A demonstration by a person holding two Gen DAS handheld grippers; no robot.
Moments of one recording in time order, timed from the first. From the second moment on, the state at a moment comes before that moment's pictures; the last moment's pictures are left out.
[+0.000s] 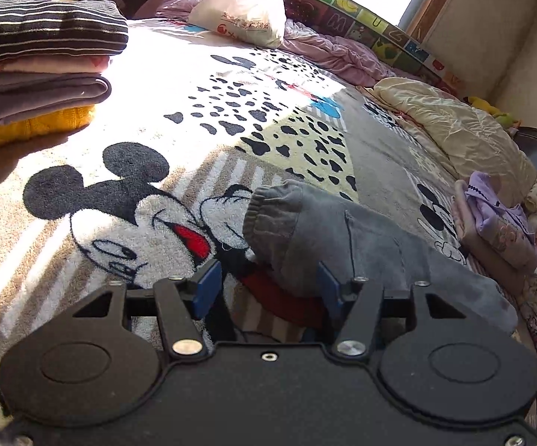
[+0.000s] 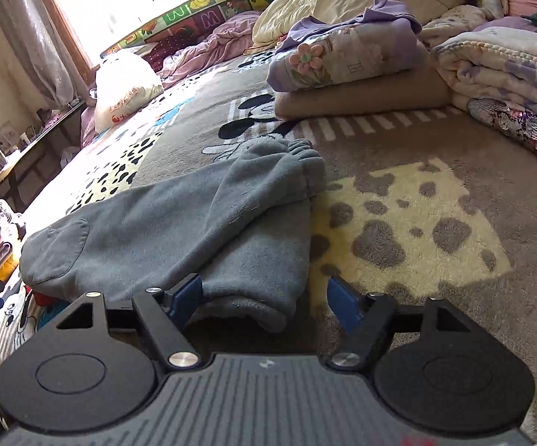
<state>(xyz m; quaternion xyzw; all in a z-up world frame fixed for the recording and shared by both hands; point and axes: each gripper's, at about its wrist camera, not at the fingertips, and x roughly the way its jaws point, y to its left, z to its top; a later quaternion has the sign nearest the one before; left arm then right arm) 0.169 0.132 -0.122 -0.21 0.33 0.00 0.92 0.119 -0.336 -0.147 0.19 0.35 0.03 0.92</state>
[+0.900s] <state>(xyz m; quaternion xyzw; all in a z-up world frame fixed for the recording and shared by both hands) 0.245 0.078 -0.108 0.04 0.36 -0.08 0.93 0.229 -0.340 -0.124 0.11 0.36 0.11 0.92</state>
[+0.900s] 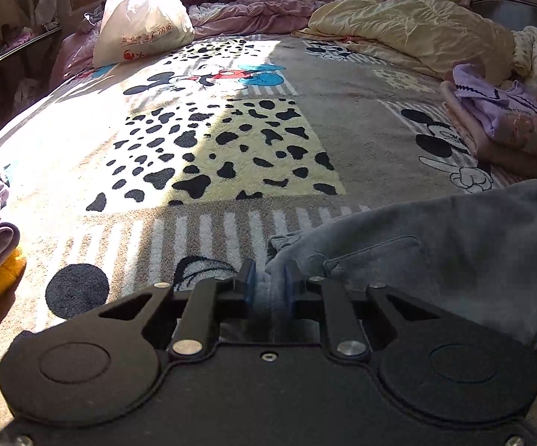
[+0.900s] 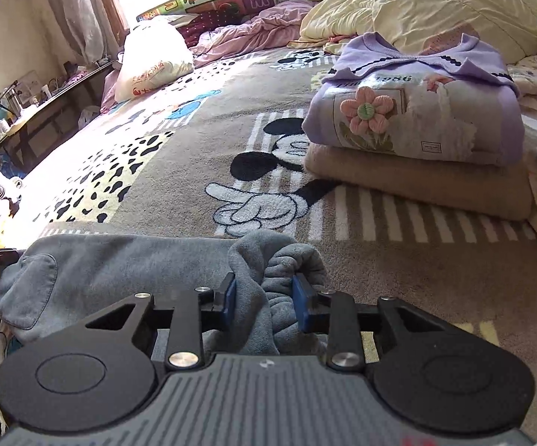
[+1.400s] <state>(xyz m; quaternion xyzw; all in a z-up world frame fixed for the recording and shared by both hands) 0.126 0.081 -0.113 0.11 0.34 -0.15 0.92 0.094 -0.344 -0.111 0.13 0.33 0.15 0.92</state>
